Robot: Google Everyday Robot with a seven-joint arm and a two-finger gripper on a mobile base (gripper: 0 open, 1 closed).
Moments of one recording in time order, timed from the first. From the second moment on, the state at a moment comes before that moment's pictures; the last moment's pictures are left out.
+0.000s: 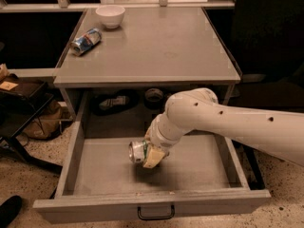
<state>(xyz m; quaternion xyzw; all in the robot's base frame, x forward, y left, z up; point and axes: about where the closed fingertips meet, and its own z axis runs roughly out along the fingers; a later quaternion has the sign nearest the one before) 0.522 0.004 0.652 -0.70 0.67 0.08 0.23</state>
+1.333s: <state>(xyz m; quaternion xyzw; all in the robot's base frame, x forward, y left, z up) 0.545 0.022 0.605 -0.67 0.69 0.09 0.25</state>
